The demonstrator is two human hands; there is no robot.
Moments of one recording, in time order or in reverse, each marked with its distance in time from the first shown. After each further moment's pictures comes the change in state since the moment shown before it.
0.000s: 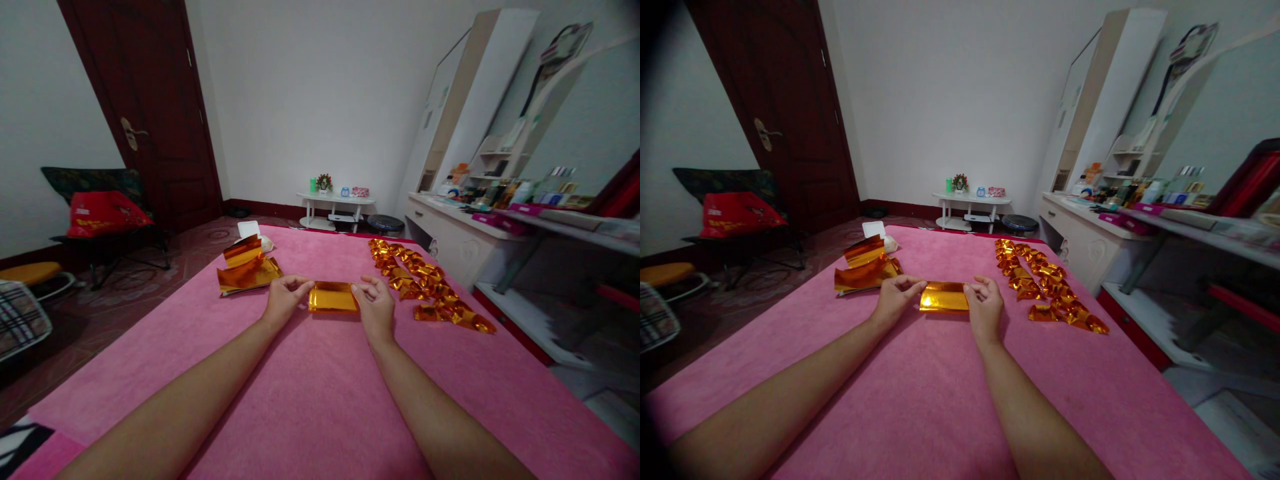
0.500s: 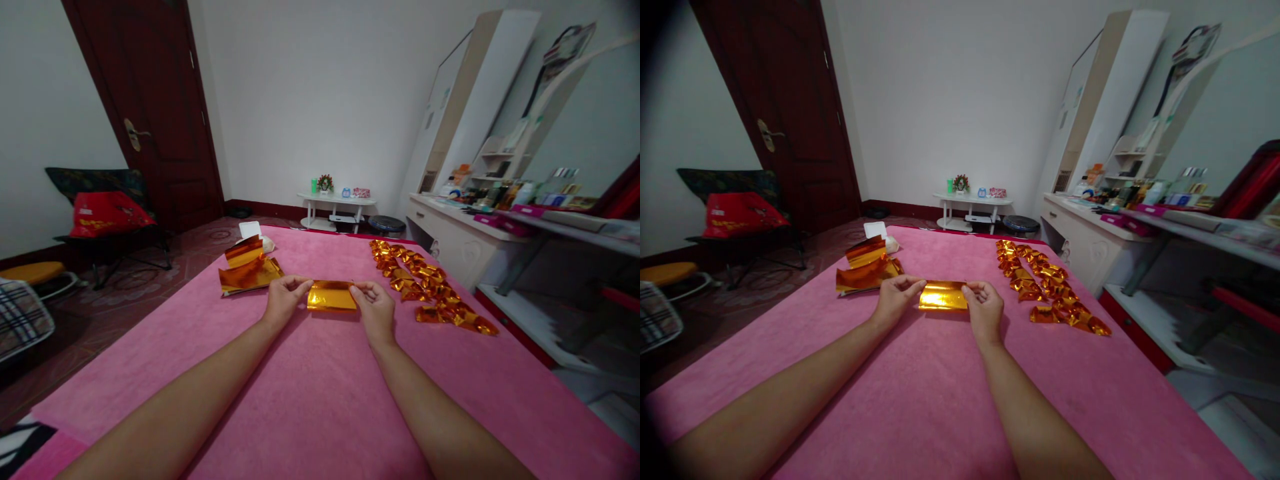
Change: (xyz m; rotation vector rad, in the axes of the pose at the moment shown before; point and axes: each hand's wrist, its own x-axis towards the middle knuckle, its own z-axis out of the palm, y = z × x) left_hand 0.003 -0.009 -0.002 -0.023 0.058 0.015; right_hand -0.001 0.003 0.002 0.047 -0.016 0.044
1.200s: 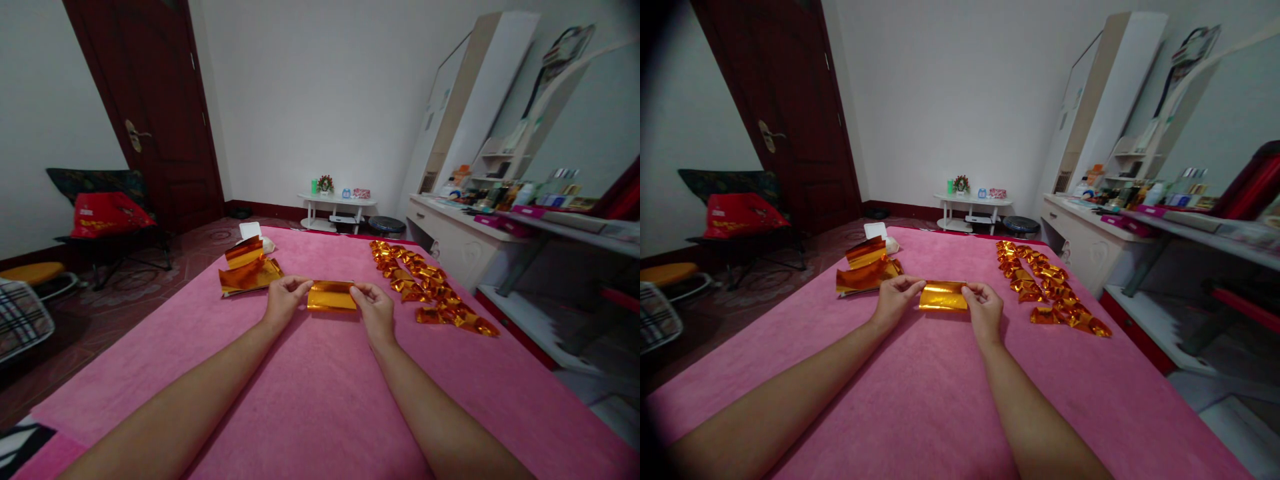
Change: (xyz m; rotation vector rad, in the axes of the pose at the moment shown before) left_hand -0.002 0.007 0.001 0.017 0.023 0.019; right_hand 0.001 0.002 -0.001 0.062 -0.026 0.032
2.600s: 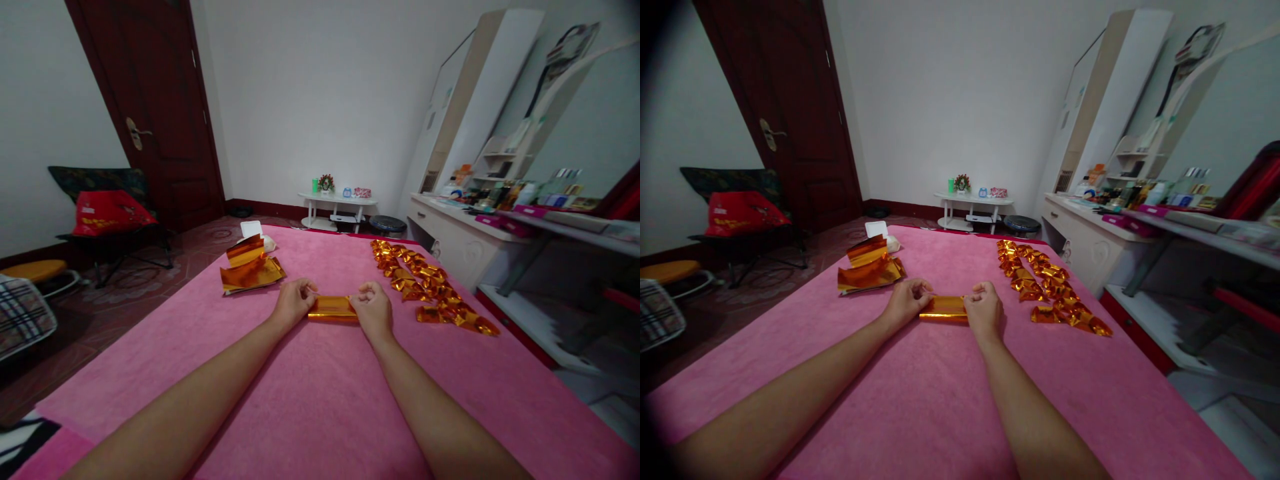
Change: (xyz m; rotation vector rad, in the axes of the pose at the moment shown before) left_hand 0.001 -0.022 0.003 0.524 -0.251 0.125; right_hand 0.005 0.011 -0.007 -0.636 0.066 -0.046
